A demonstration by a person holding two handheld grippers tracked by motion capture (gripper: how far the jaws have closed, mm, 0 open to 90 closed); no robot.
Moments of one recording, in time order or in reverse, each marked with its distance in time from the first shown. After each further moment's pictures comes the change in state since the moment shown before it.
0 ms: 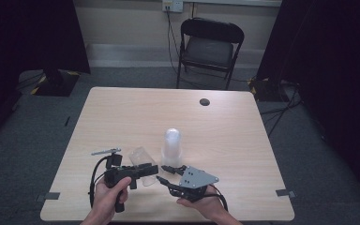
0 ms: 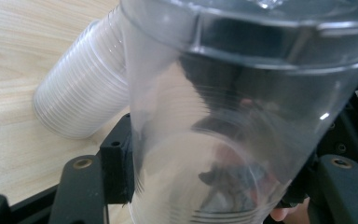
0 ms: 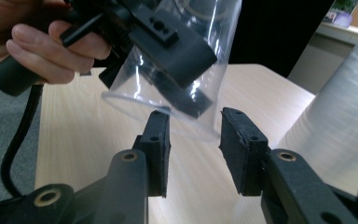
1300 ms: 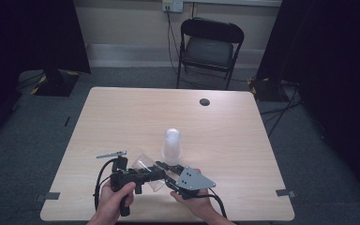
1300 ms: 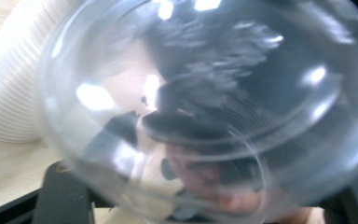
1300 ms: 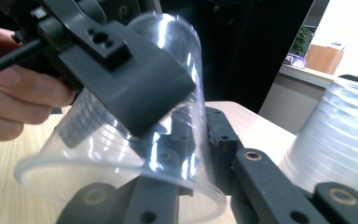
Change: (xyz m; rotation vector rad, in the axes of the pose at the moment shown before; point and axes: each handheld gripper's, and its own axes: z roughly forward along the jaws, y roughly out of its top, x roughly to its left) left arm -0.011 -0.007 0.011 0.002 -0.091 0.033; right arm 0.004 -0.004 0.015 -0.160 -0.111 -0.013
